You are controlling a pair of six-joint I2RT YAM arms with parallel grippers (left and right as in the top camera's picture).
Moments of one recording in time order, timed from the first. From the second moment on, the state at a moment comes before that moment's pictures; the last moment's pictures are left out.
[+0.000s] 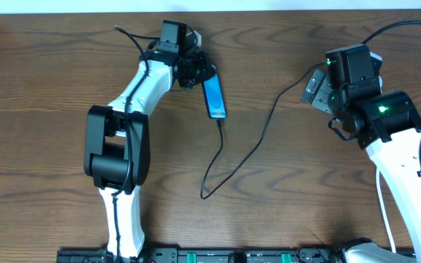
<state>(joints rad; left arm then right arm) -0.23 2.17 1.65 -0.48 0.50 -0.51 0.29 1.39 1.40 -1.01 0.31 0.67</state>
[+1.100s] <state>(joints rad) -0.35 2.17 1.65 -0.45 0.52 -0.65 0.29 1.39 1.40 -1.01 0.29 0.67</state>
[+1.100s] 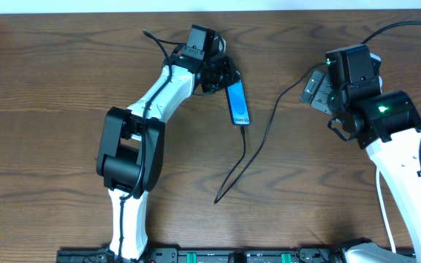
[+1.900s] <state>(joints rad) -0.35 2.28 1.65 -0.44 0.55 -0.67 0.29 1.39 1.40 -1.01 0.29 0.66</state>
